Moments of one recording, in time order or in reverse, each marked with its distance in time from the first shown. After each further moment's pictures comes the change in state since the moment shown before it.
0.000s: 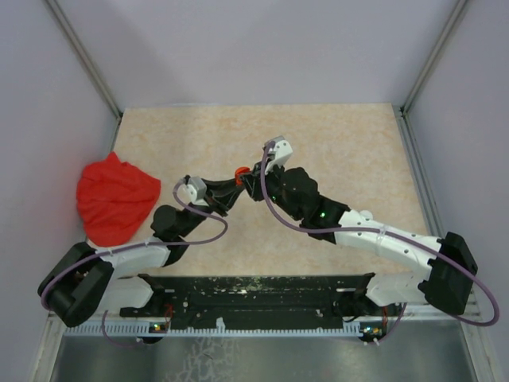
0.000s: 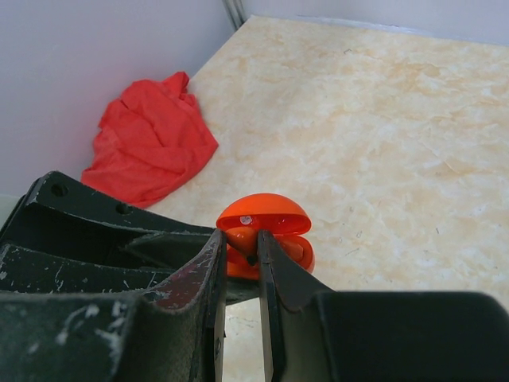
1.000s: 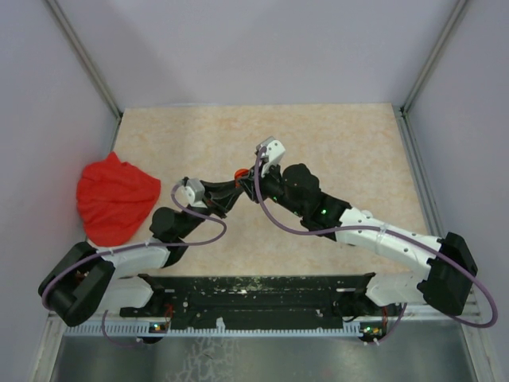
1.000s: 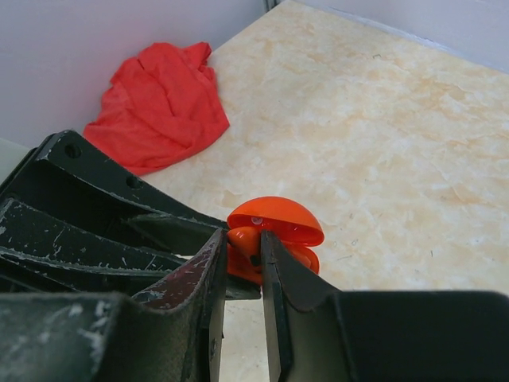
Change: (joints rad) left arm 0.000 0.004 -0.023 0.051 0.020 -0.034; right arm -0.035 0.005 0.005 -0.011 -0.172 -0.141
